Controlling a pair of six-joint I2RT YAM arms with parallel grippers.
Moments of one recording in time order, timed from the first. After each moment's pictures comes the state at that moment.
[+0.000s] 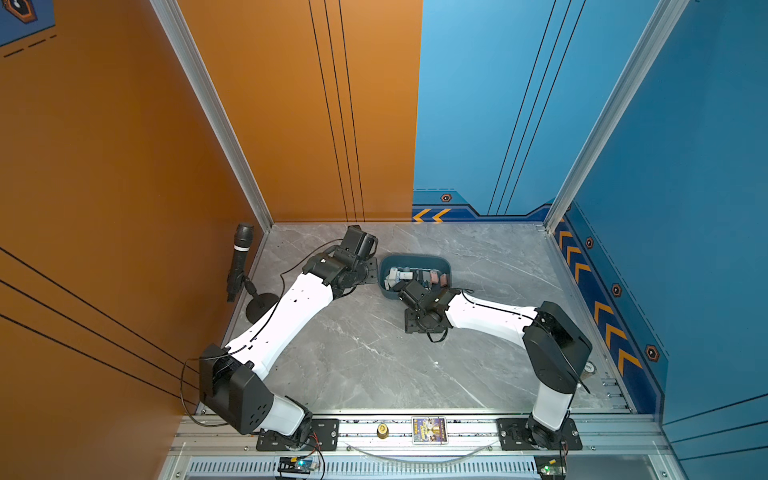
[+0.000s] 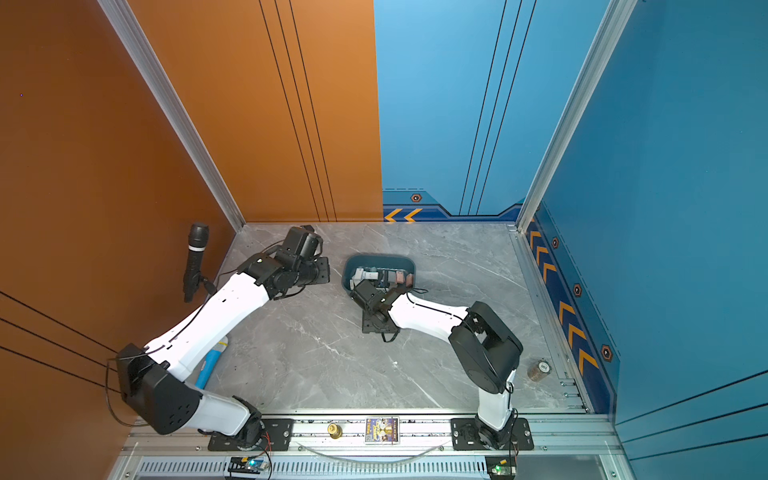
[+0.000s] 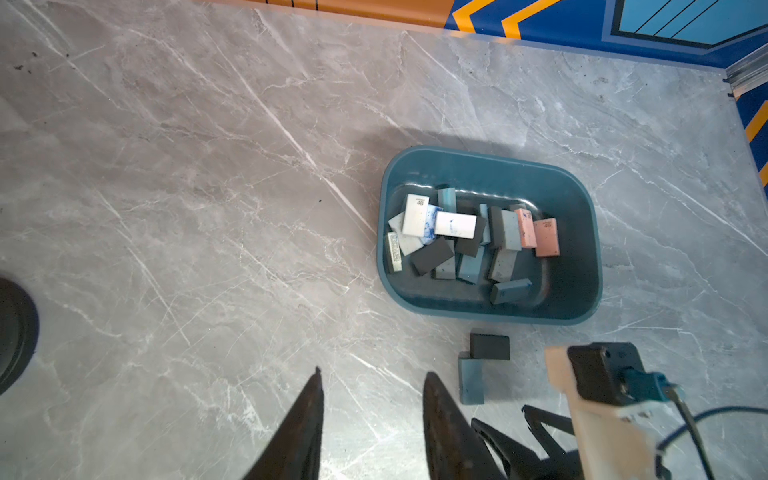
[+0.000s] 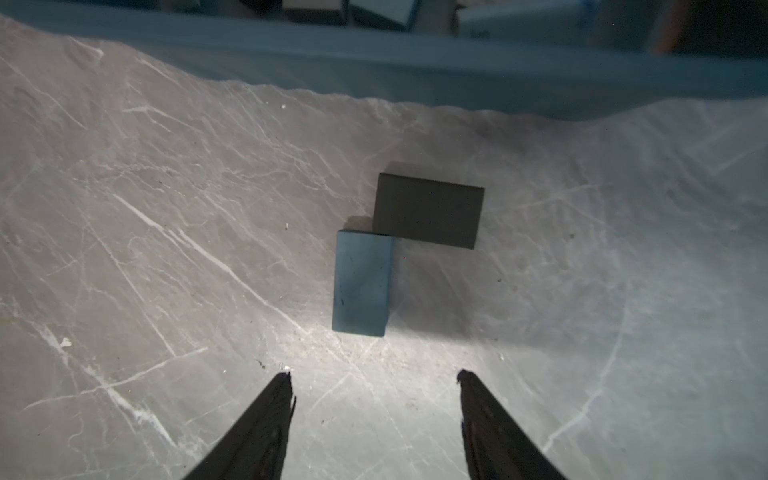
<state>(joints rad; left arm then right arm) -0.50 1.44 1.38 -0.81 -0.21 -0.51 0.87 1.85 1.28 -0.66 0.15 0.80</state>
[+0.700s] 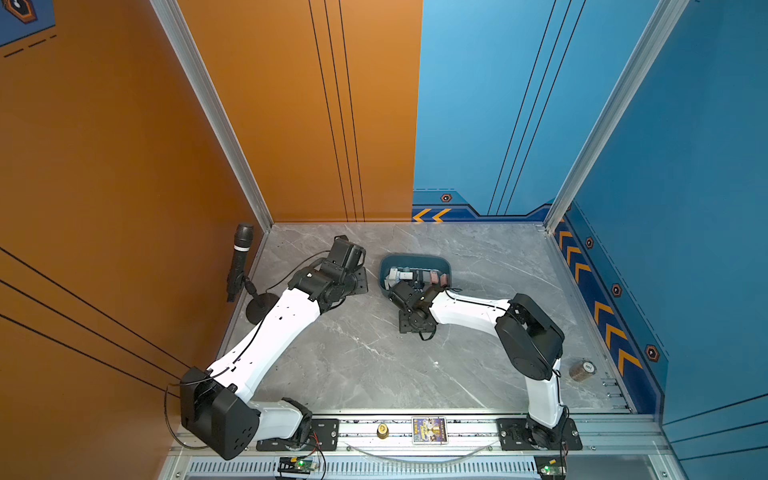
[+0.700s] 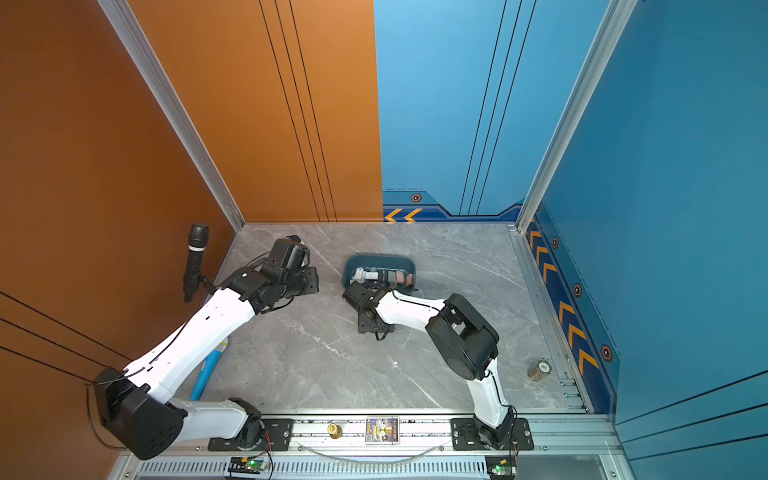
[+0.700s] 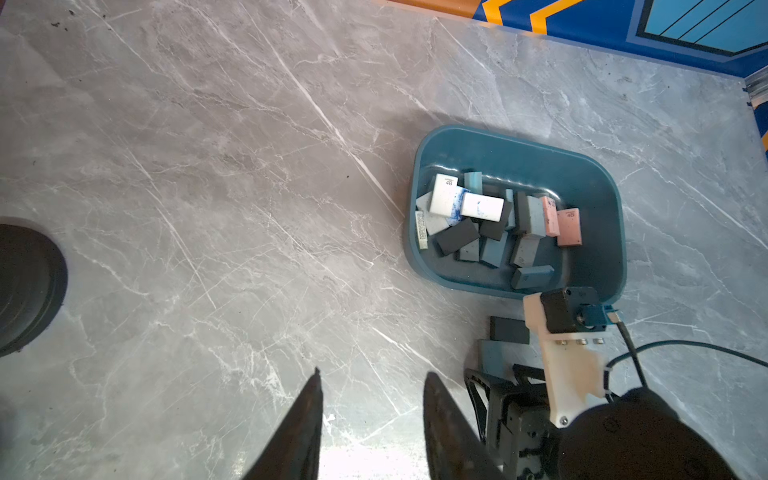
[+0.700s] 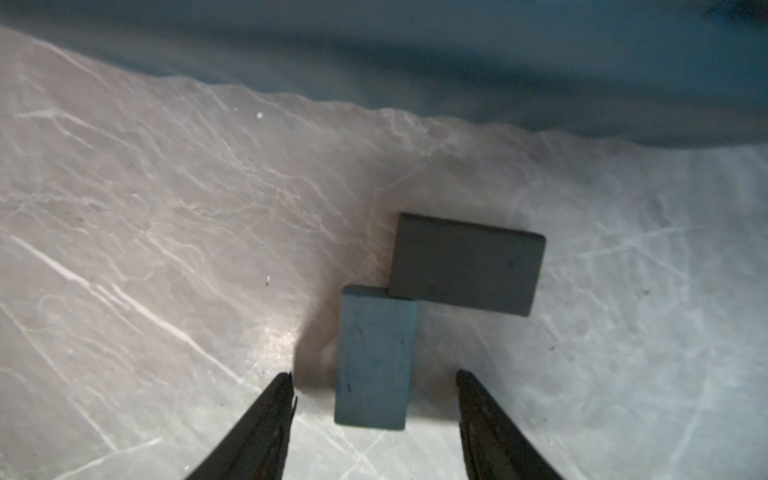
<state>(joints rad) -0.47 1.32 1.25 -0.80 -0.21 -0.53 0.87 2.00 1.38 -0.68 0.19 0.80</state>
